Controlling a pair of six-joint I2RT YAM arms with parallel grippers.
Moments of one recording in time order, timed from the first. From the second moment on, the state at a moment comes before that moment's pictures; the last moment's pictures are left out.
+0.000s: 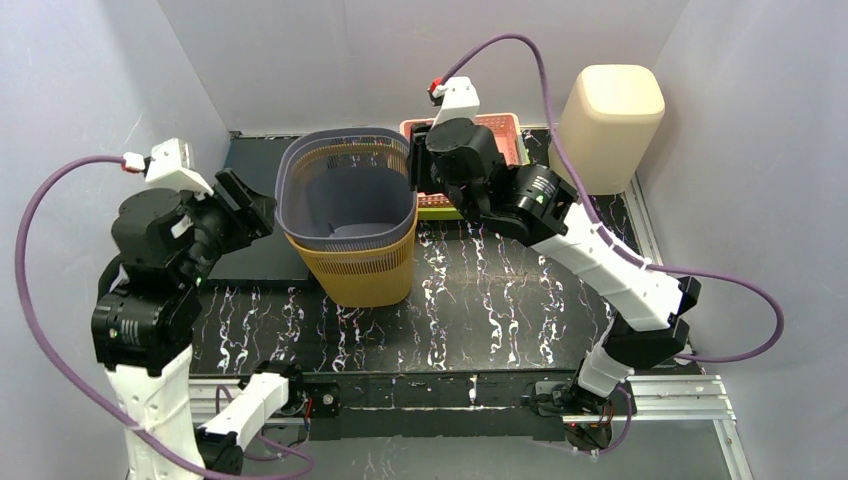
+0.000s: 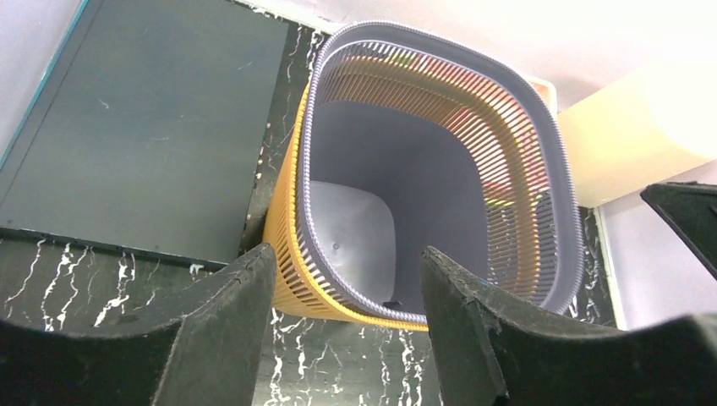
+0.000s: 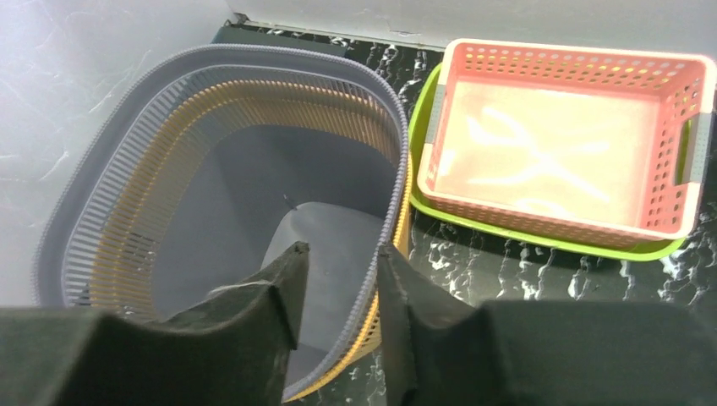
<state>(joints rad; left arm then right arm) -0.12 0.88 1.73 -1.16 -0.06 -0.43 1.11 1.63 2.13 -0.84 0.59 0.45</state>
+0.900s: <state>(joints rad) -0.12 1.20 1.75 -1.25 -0.09 -0.27 1.06 1.75 2.06 -0.92 0.52 0.49</state>
